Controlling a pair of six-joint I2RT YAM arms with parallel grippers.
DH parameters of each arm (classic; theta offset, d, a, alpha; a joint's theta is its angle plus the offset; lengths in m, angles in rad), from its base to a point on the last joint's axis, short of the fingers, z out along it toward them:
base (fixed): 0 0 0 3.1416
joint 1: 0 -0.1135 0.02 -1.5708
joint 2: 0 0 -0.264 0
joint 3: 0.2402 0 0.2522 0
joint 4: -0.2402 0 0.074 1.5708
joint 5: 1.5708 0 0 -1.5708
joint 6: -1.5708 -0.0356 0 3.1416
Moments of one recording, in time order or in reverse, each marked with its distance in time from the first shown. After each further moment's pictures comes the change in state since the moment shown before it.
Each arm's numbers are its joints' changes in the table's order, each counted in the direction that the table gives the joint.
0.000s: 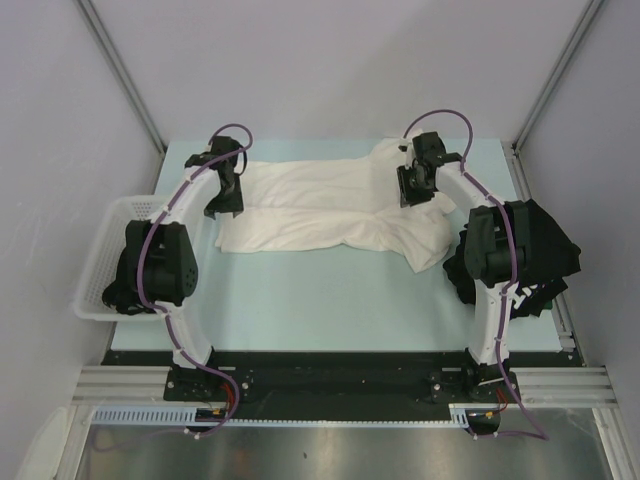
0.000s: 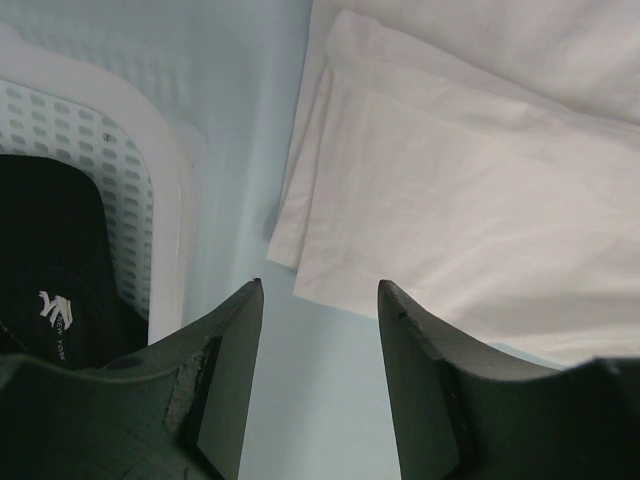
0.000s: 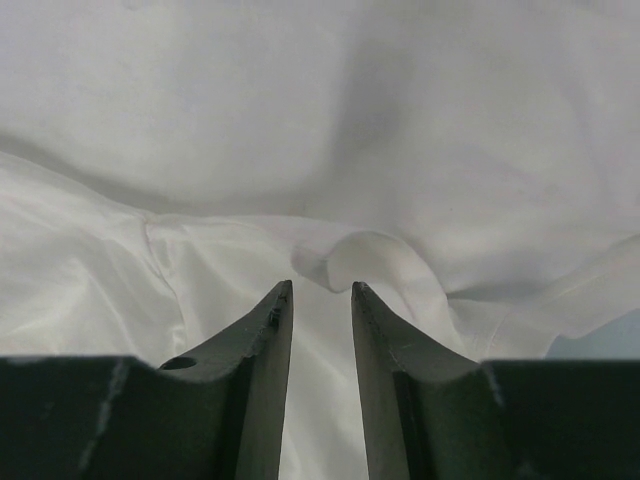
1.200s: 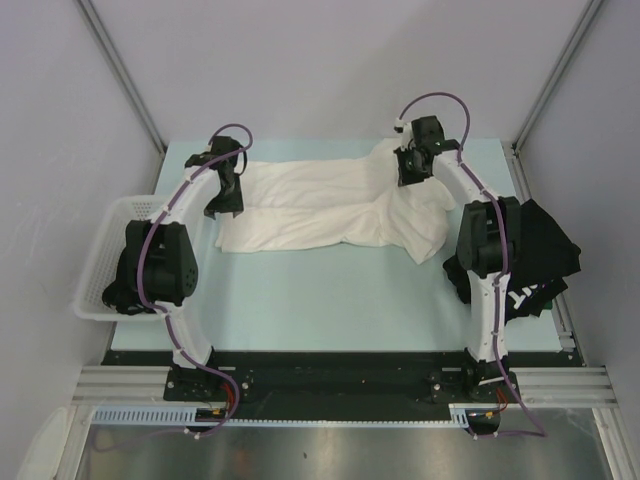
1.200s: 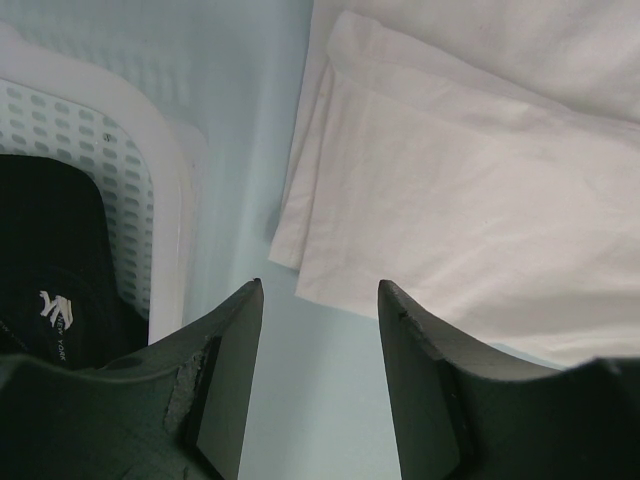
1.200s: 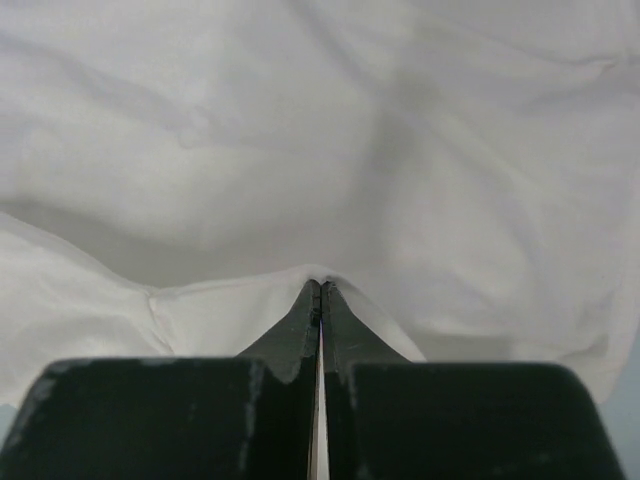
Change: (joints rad) left arm 0.000 0.000 0.000 0.000 -0.001 0.000; right arm 0.006 -0.112 0.219 0.012 -0.042 0.055
